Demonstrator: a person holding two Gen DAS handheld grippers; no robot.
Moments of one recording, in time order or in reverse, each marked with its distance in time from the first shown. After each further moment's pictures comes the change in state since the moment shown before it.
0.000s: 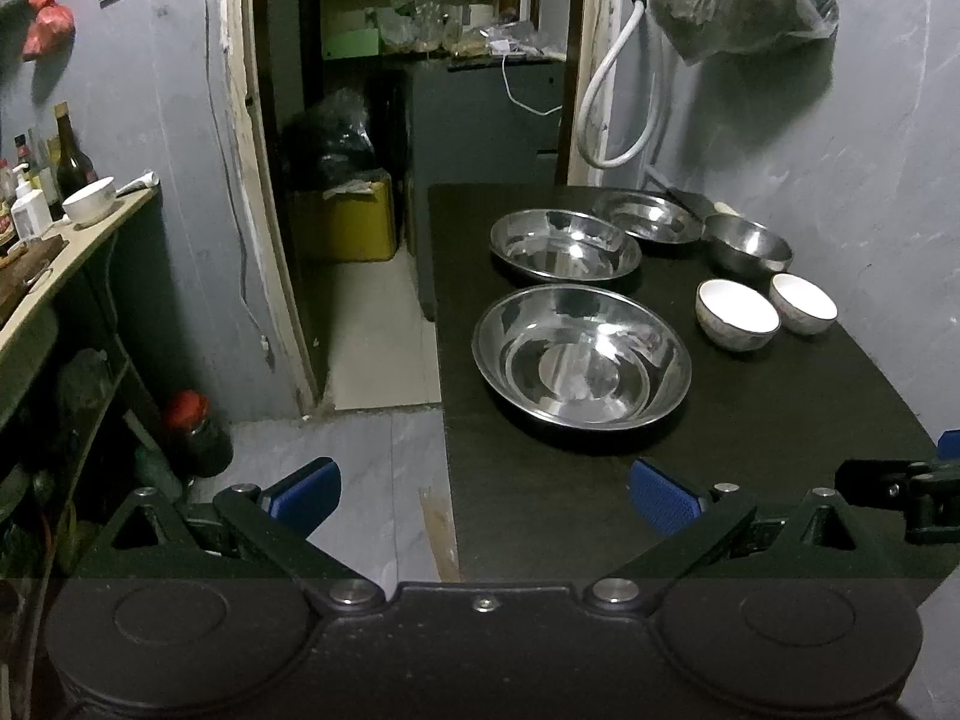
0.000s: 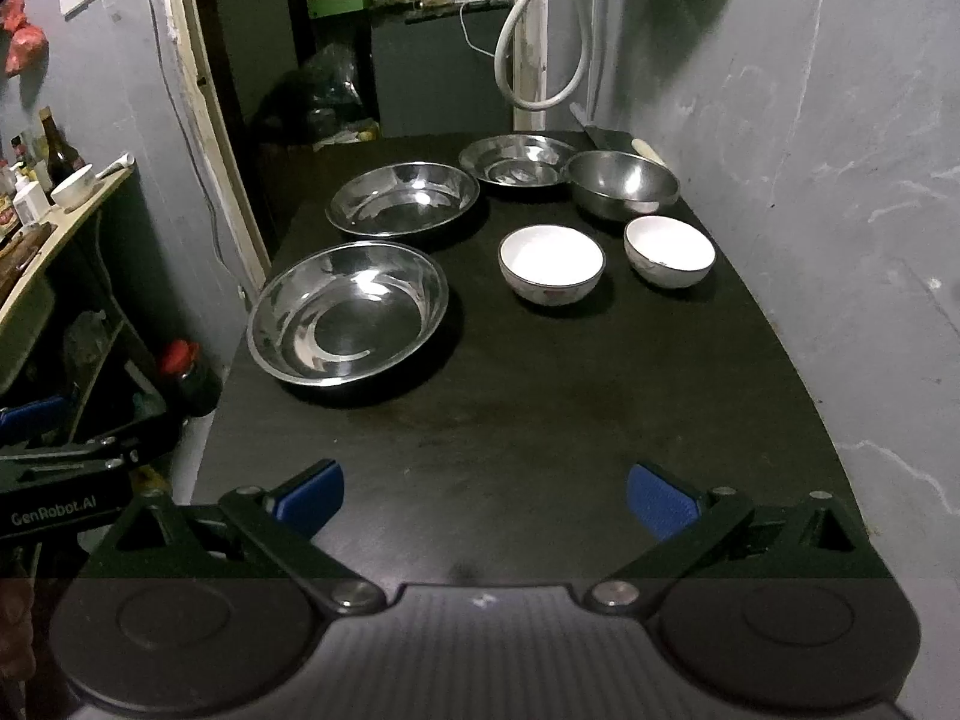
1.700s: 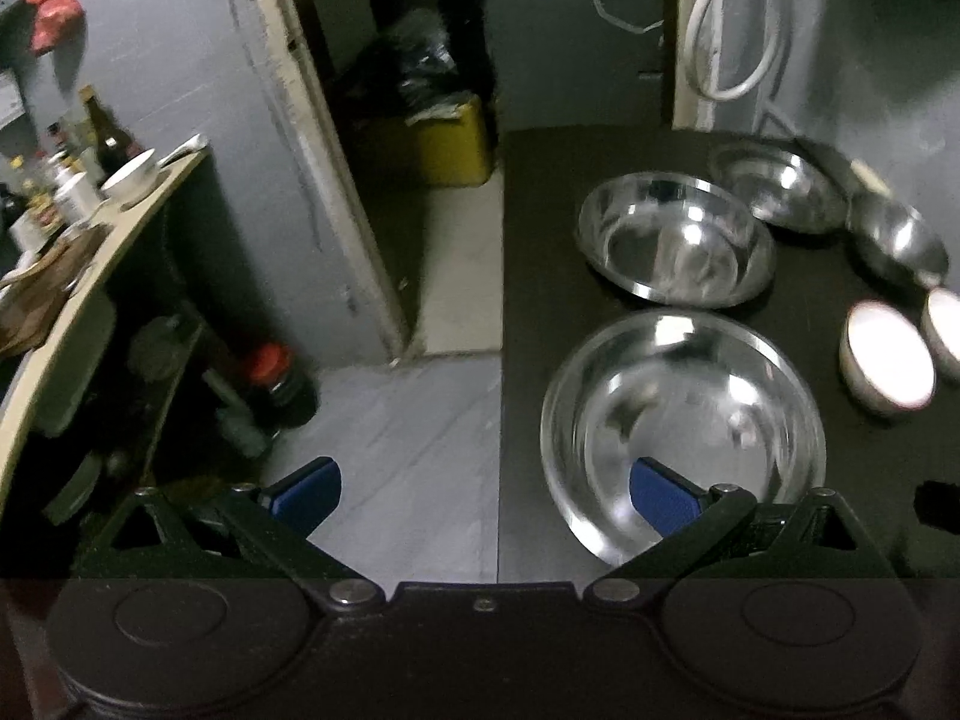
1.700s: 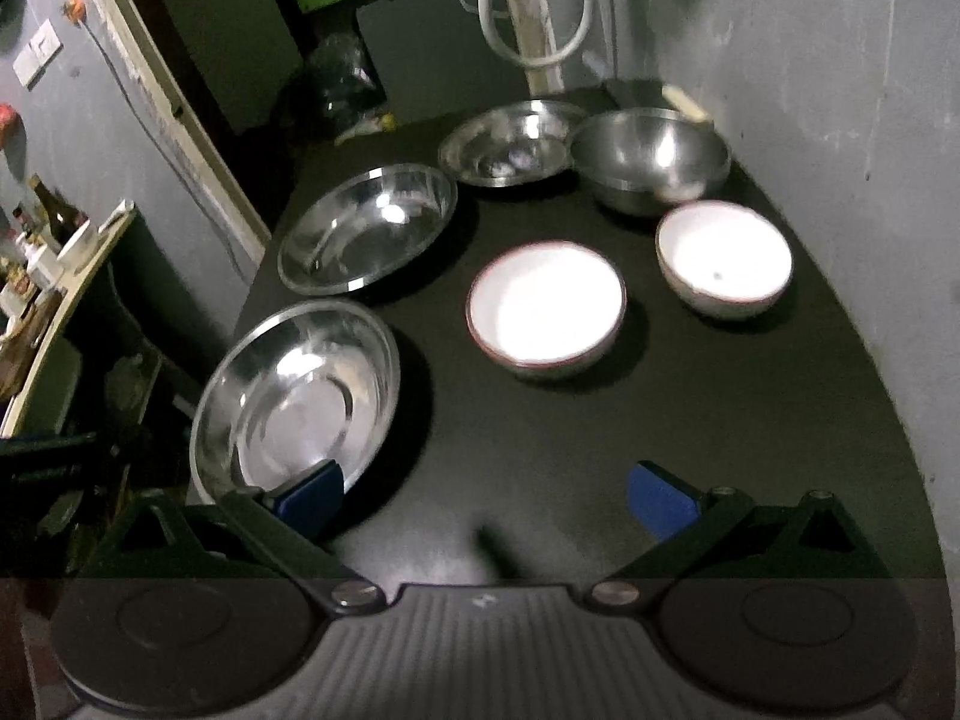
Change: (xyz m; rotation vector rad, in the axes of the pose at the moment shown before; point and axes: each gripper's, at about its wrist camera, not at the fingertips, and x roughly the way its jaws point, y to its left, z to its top) left arm 0.105 -0.005 0.098 -0.008 0.194 0.206; right arm 0.109 -0.062 0.077 0.119 0.071 0.171
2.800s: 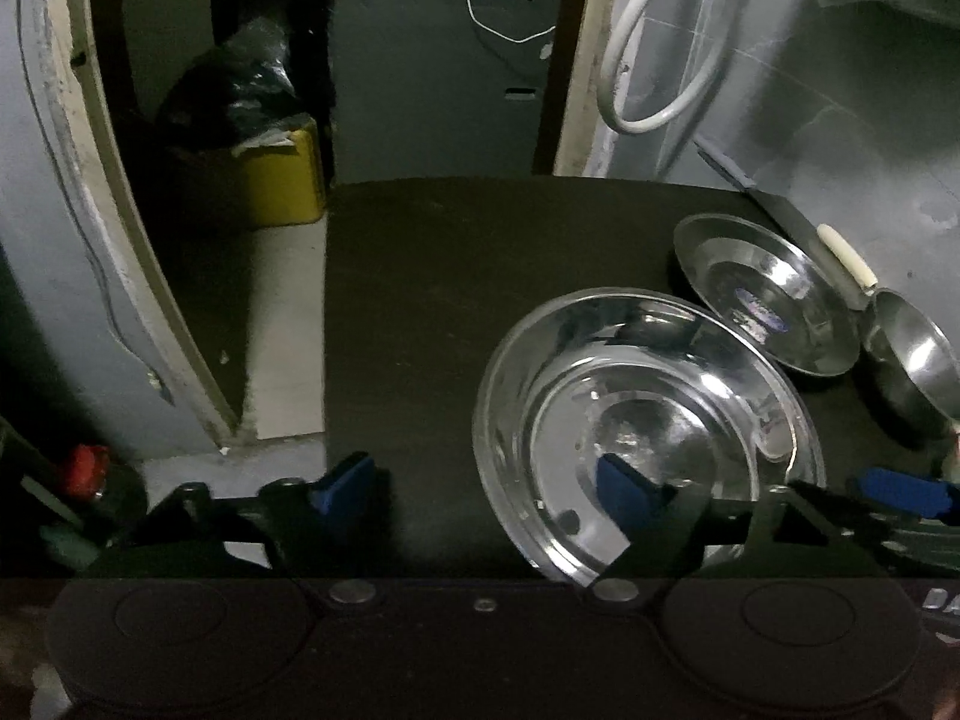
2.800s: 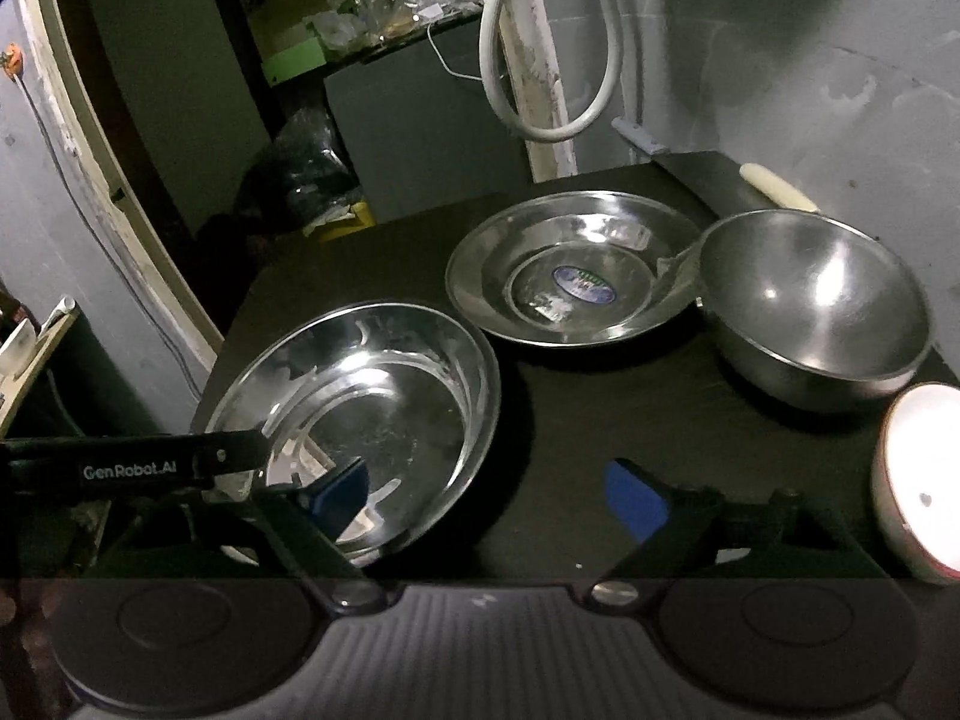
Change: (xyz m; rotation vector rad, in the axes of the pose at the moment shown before) left arm 0.189 -0.023 0.123 0.054 -0.030 -0.346; right arm 0.157 0.036 0.102 0.041 -0.167 -0.051
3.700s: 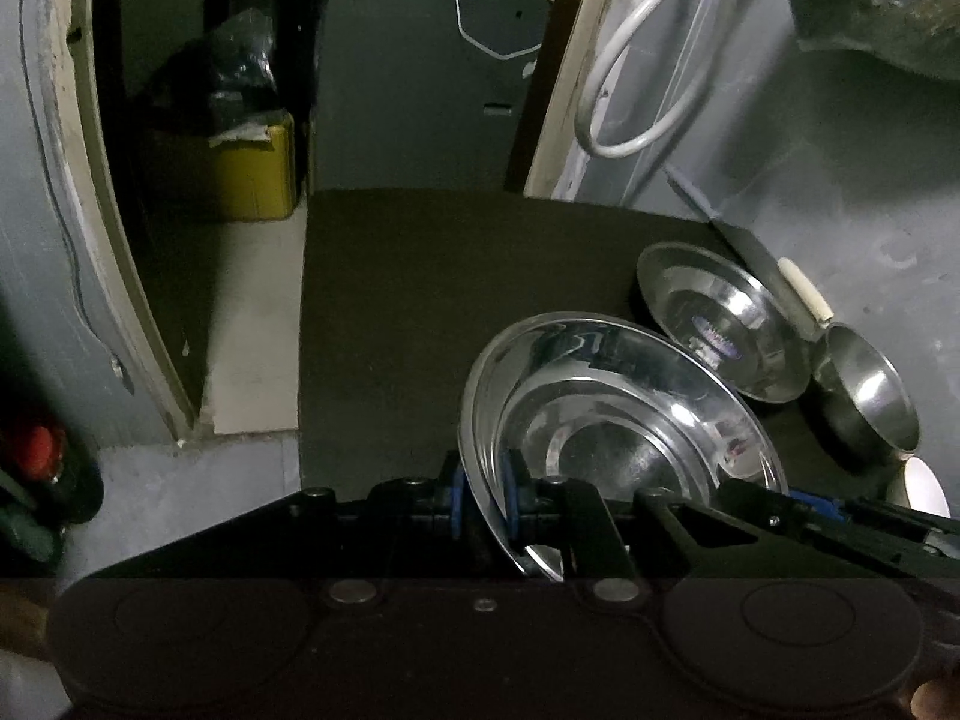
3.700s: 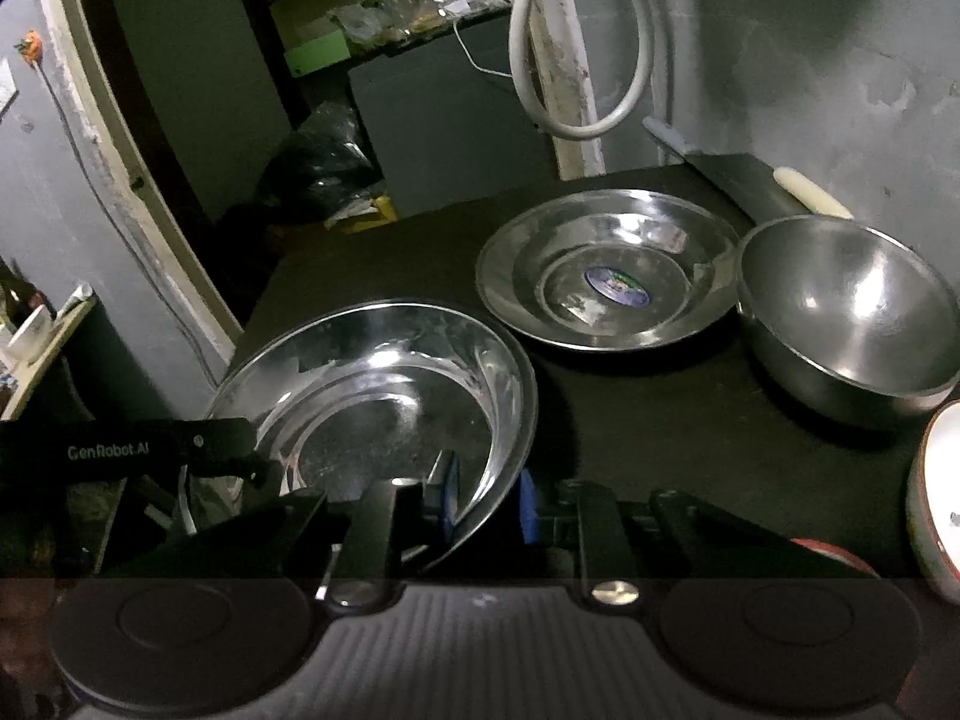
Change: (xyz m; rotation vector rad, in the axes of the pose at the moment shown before) left arm -0.019 0.005 0.000 -0.053 -0.034 -0.083; right arm 0.000 0.007 0.000 -0.027 0.000 0.048
